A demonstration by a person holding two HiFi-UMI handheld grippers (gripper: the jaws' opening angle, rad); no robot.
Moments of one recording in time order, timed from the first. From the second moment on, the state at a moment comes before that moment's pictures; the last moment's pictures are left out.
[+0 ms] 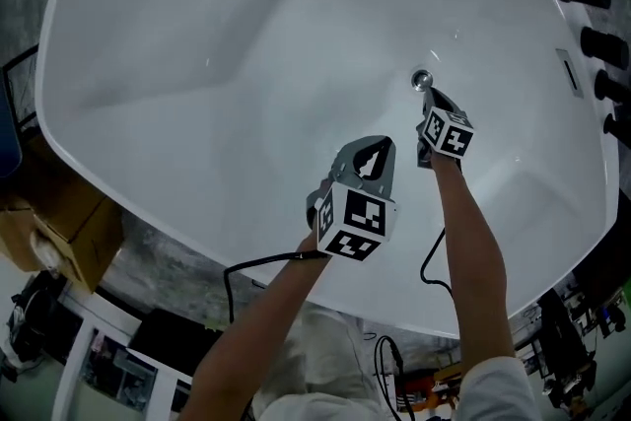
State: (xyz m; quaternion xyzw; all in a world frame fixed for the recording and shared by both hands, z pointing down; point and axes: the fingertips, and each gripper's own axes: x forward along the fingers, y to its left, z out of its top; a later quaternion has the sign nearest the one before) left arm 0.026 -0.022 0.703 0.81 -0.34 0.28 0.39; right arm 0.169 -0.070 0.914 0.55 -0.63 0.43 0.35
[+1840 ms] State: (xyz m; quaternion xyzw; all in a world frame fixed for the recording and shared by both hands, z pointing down) left arm -0.011 0.107 0.195 0.88 -0.38 0.12 0.27; right arm 0.051 0.039 0.241 0.49 -0.82 0.26 0.13
